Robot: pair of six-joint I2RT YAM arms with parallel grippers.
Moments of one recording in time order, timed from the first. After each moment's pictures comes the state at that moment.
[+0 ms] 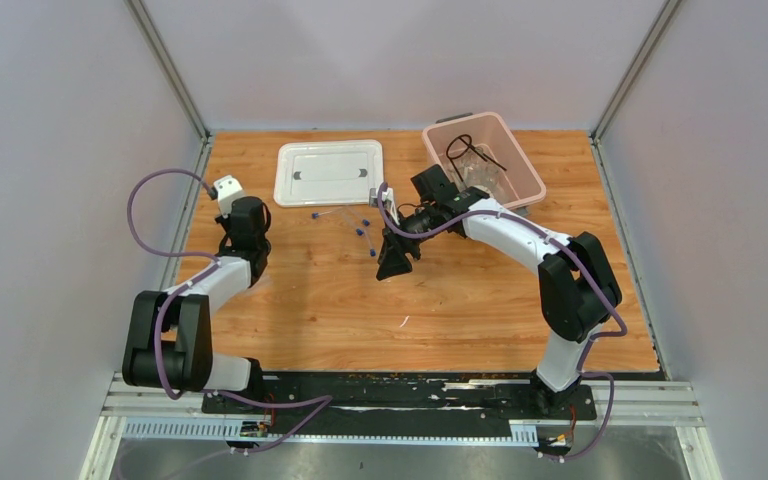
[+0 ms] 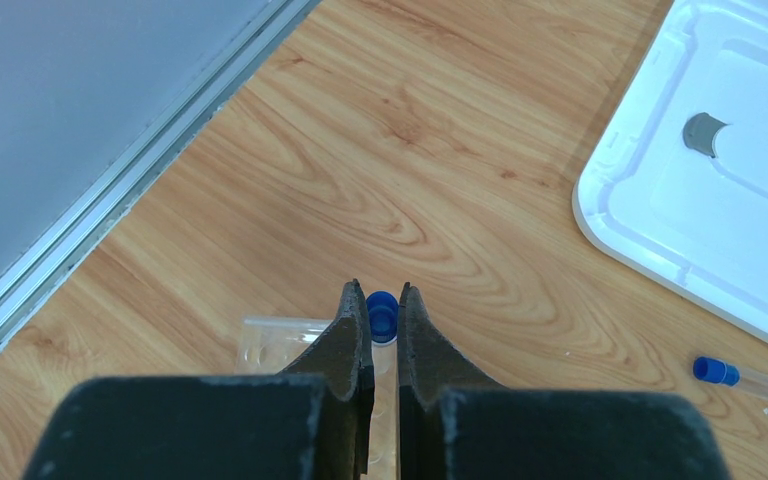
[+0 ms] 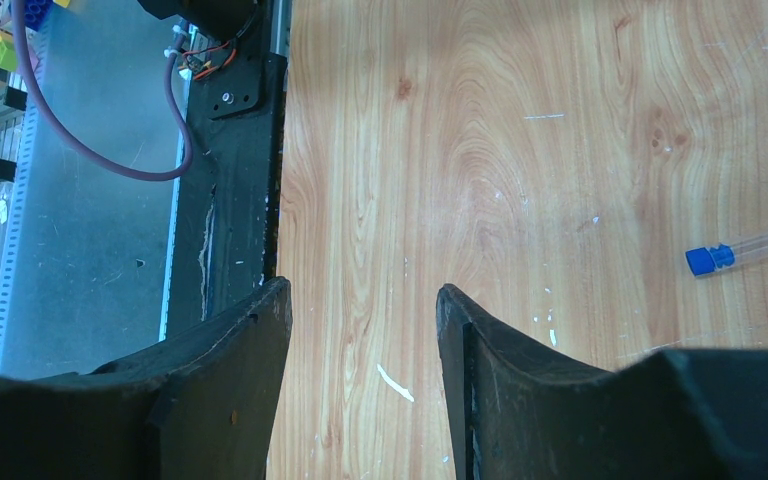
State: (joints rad) left arm -0.08 1.37 0.61 0.31 -0.62 -0.32; right arm 0.62 1.79 1.36 -0.54 -1.02 -0.36
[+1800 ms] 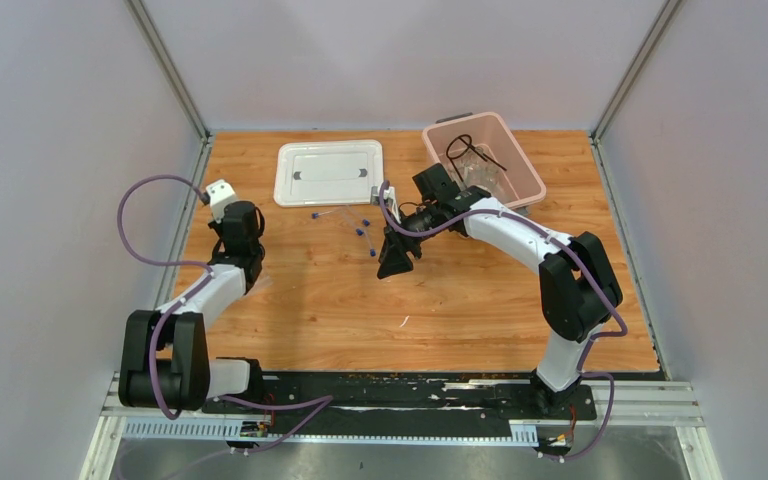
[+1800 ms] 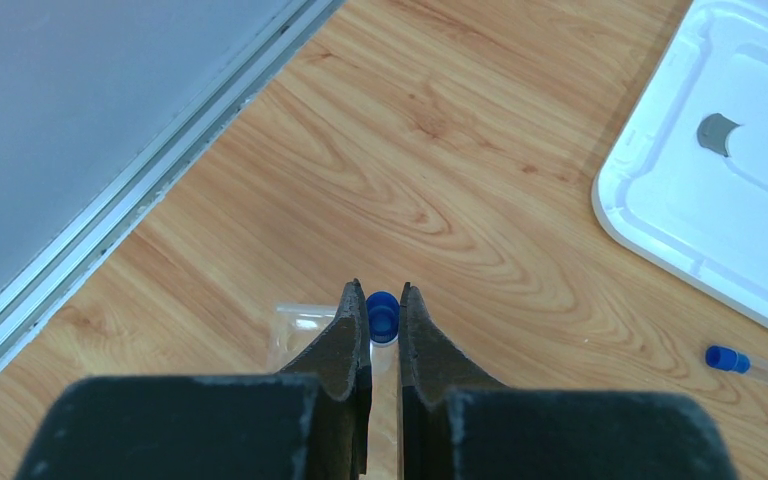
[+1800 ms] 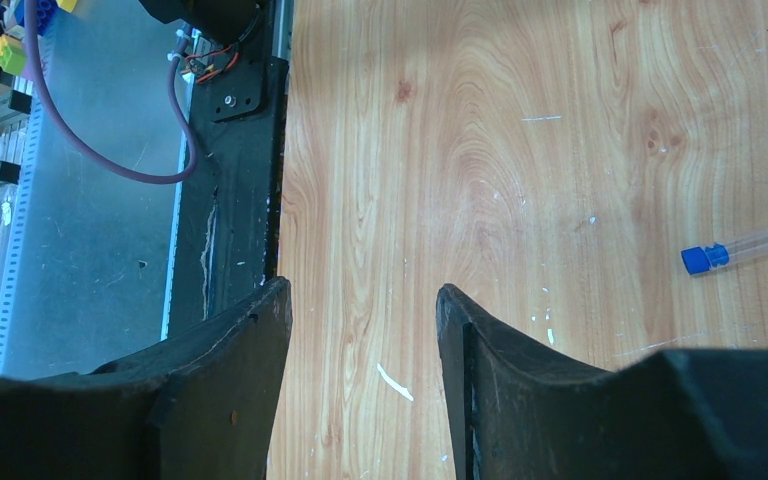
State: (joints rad) left arm -0.05 1.28 0.58 0.26 -0.59 -0.32; right arm 0.61 1.79 1.36 -0.54 -1.03 -0.36
